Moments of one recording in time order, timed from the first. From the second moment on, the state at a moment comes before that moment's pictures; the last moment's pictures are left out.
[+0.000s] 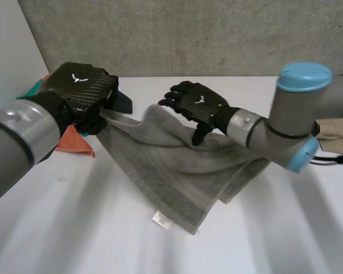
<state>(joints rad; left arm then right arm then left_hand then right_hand) 4.24 -1.61 -1.41 2.86 -1.49 3.54 2.02 -0.72 0.82 0.04 0.90 2.61 1.17 1.19 1.18 1.19 0.98 0.22 0.21 0.21 0.21 0.05</state>
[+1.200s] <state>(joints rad) 4.34 -1.30 -1.44 2.84 -1.41 3.55 2.11 -0.44 0.49 0.40 0.86 2.79 1.17 1.19 1.18 1.19 0.98 0.81 0.81 0.79 0.78 0.61</state>
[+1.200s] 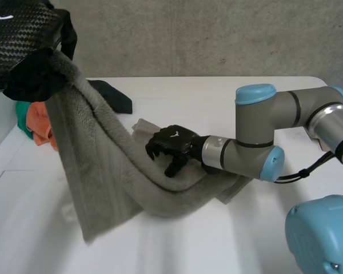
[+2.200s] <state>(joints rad) 4.32 -1.48 -1.28 2.86 -1.47 3.50 2.17 -0.53 0.61 0.50 1.05 2.94 1.17 1.19 1.18 1.19 0.98 1.03 1.07 1.05 1.05 0.86</state>
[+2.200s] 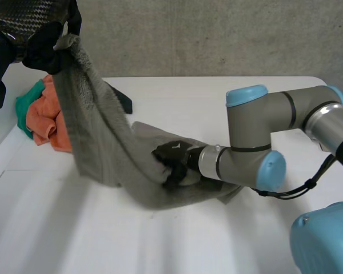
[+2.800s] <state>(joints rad) 4.20 -1.90 -1.03 3.01 -1.54 3.34 2.06 -1.33 1.39 0.05 1.51 2.44 1.17 1.19 1.18 1.20 0.98 1.11 1.17 1.18 1.19 0.97</state>
